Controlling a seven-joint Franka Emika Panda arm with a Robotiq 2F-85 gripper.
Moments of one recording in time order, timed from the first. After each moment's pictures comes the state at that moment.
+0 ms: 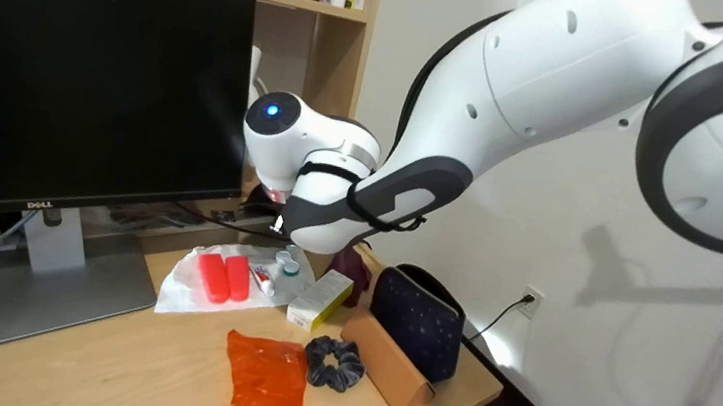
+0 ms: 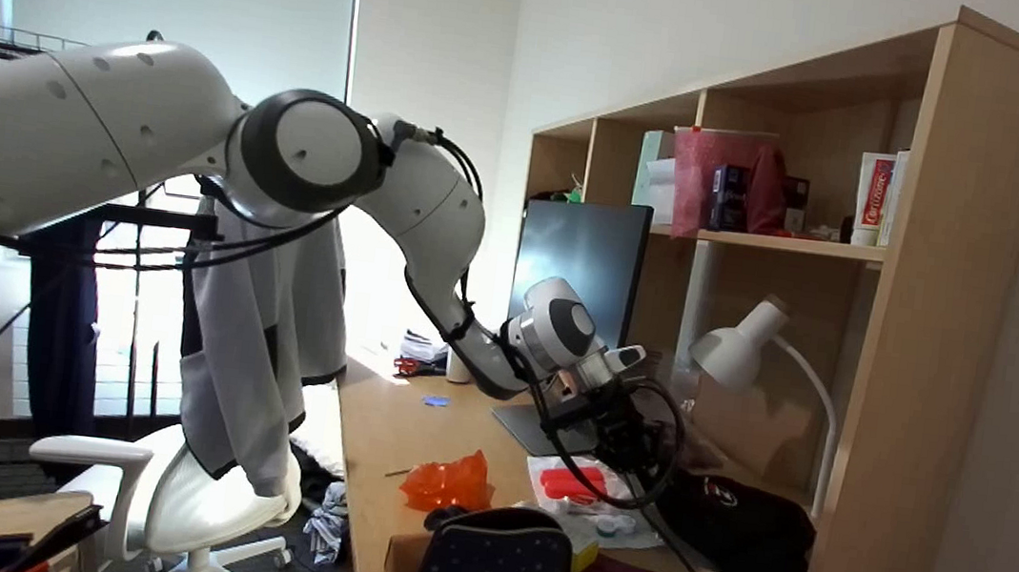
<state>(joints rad) 0.23 1.02 -0.24 -1.24 -0.68 2.50 0.26</state>
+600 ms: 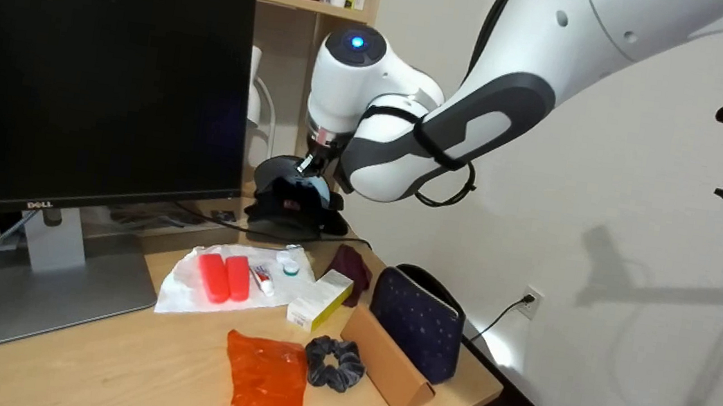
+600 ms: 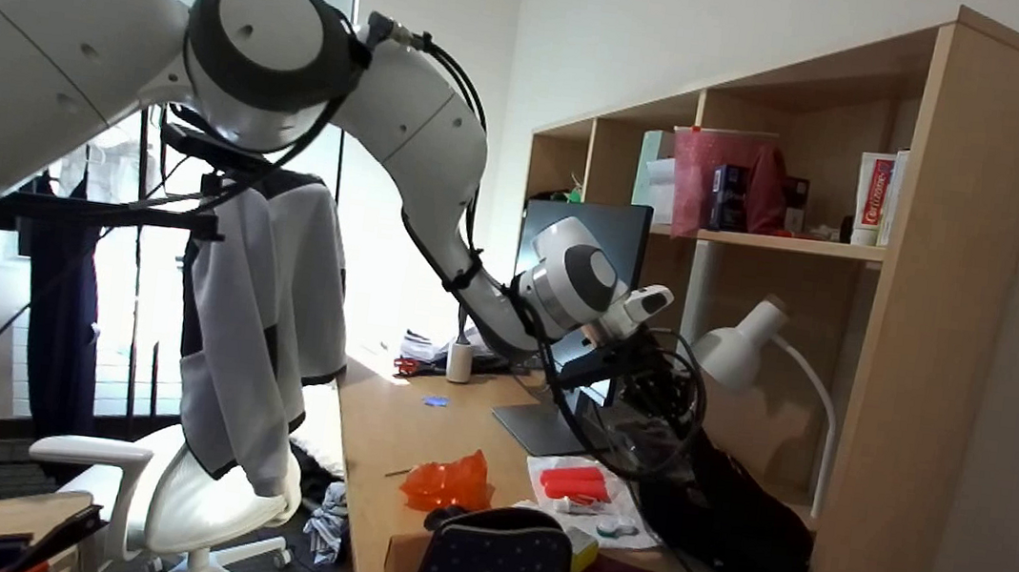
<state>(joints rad) 0.21 0.76 -0.31 -1.50 -0.67 2.76 0.43</state>
